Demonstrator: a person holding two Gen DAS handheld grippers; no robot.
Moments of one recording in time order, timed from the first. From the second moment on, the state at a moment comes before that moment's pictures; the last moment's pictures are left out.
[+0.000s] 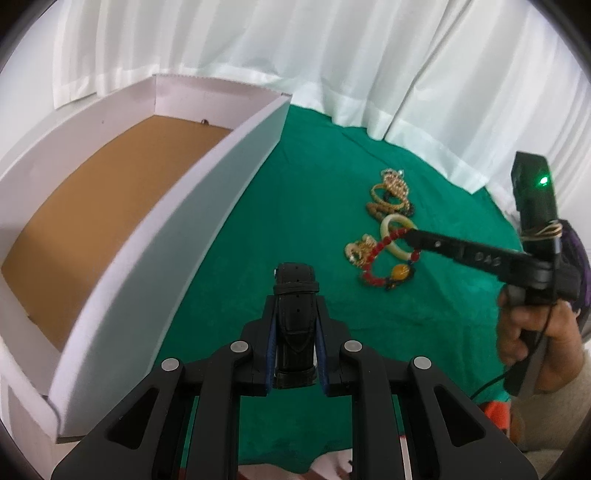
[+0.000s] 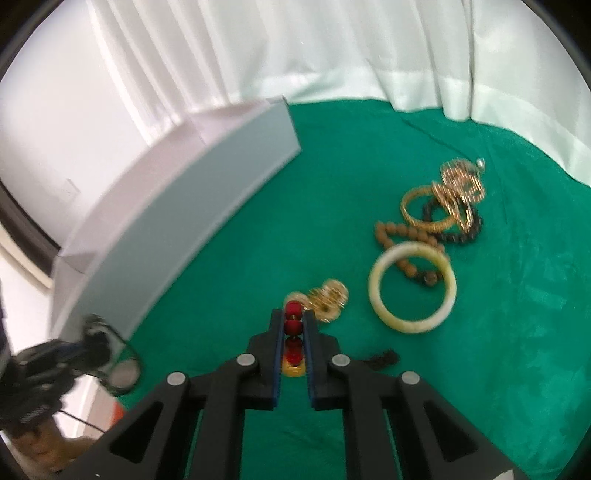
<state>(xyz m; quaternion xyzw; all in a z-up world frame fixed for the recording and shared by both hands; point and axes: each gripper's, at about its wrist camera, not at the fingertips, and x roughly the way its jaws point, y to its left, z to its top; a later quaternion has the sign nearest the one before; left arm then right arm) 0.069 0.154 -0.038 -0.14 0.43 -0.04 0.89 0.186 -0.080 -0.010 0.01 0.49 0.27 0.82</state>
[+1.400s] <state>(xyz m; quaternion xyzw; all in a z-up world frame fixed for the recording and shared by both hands) 0.092 0.271 -0.047 -0.08 0.49 0.16 0.85 0.223 0.204 -0.010 -0.13 0.48 0.41 0.76</state>
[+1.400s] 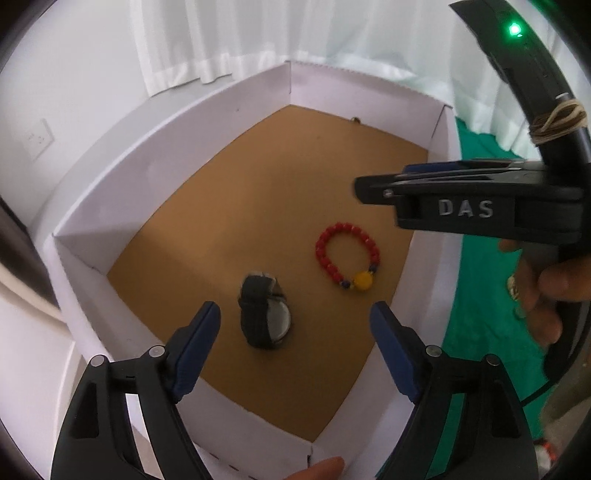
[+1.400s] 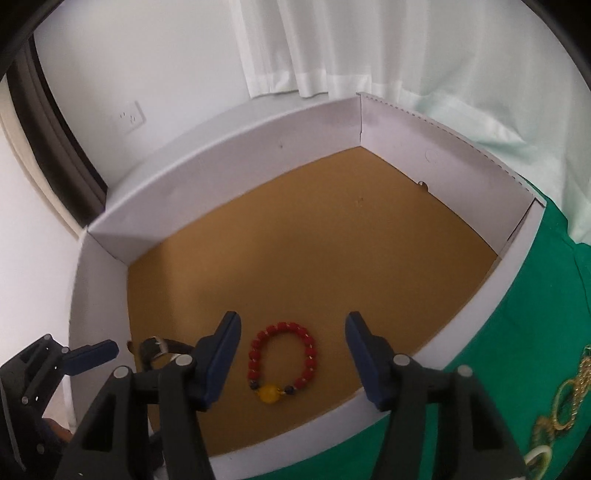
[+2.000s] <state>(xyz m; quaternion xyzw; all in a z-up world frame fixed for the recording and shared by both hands) 0.063 0.213 -0.045 -0.10 0.49 0.12 0.86 0.205 0.131 -0.010 -0.12 0.47 0.40 0.77</state>
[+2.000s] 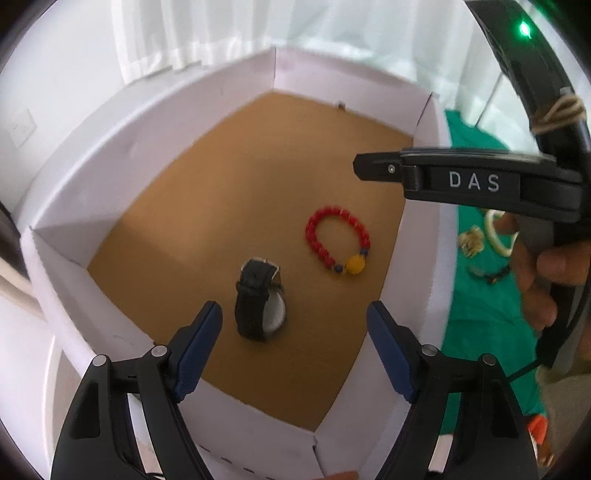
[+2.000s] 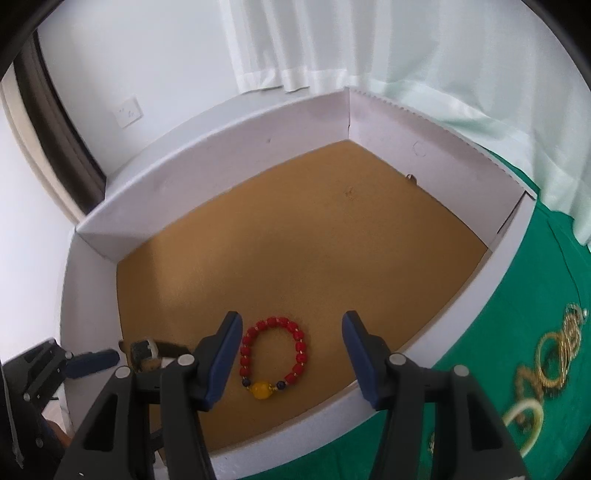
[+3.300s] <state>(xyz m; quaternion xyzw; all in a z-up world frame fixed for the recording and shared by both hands) 0.085 0.028 -0.071 -0.01 0.46 0.01 0.89 0.105 -0.181 -0.010 -0.04 0.43 0.11 0.90</state>
